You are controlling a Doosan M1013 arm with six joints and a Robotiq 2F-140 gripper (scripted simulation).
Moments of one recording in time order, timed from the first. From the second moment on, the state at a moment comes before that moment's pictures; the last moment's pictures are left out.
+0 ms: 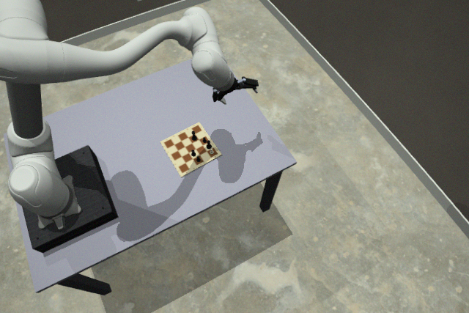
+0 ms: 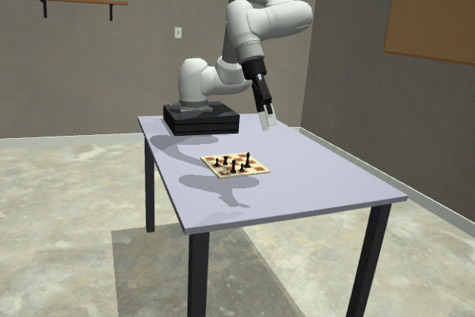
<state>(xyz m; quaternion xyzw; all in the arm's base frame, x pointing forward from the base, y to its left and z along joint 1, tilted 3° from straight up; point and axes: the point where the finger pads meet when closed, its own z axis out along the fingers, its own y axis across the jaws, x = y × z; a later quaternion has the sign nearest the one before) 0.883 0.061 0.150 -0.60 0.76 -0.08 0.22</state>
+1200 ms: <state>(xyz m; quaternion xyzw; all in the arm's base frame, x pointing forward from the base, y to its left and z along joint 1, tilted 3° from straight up) 0.870 0.053 0.121 -0.53 0.84 -0.08 0.12</state>
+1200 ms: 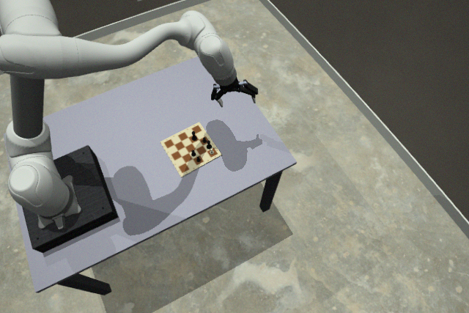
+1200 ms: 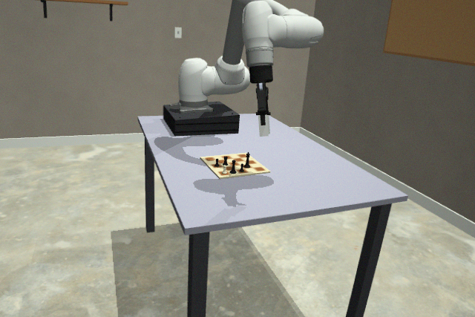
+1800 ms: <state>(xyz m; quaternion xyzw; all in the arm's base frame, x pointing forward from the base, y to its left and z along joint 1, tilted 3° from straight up) 0.831 0.038 0.042 -0.27 0.95 -0.06 -0.17</state>
